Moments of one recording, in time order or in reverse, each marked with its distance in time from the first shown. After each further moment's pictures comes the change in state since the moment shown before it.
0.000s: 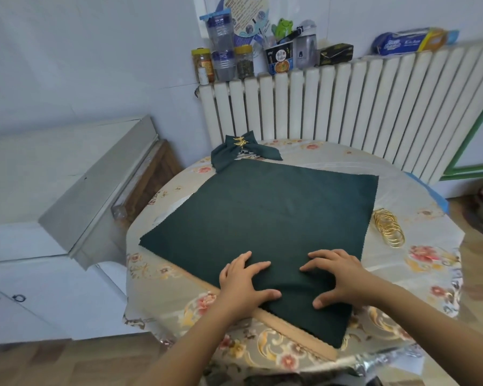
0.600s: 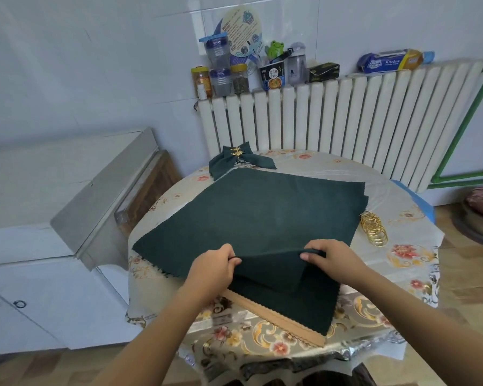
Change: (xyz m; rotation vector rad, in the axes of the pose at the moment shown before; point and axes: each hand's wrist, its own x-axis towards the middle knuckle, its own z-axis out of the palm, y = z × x) left_hand -0.010 -0.015 -0.047 0.209 0.242 0.112; right_hand -0.009 -0.015 -0.020 0.321 0.246 0.066
